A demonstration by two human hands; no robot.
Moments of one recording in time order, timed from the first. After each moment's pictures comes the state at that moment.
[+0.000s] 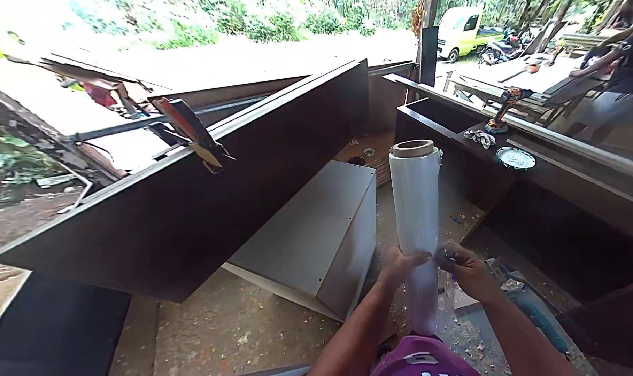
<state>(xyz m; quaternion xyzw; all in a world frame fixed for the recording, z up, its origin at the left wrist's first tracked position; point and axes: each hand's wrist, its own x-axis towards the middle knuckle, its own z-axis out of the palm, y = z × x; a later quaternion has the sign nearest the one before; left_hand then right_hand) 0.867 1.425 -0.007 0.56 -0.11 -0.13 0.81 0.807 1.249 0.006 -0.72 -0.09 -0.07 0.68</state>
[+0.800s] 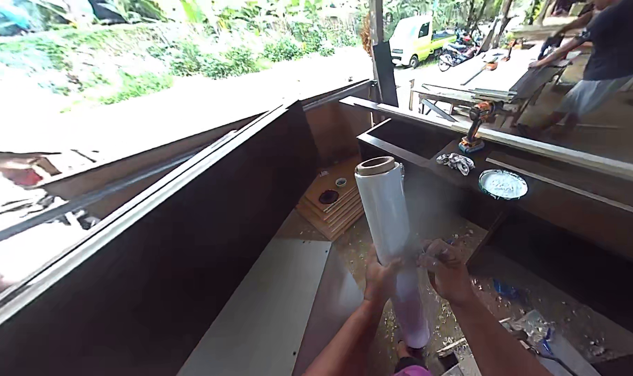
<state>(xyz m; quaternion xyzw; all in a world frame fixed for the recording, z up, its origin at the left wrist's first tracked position) 1.136 1.256 -0.025 0.62 -0.08 -0.06 0.78 1.083 1.121 -0.006 -0.53 -0.14 -0.26 0.79</state>
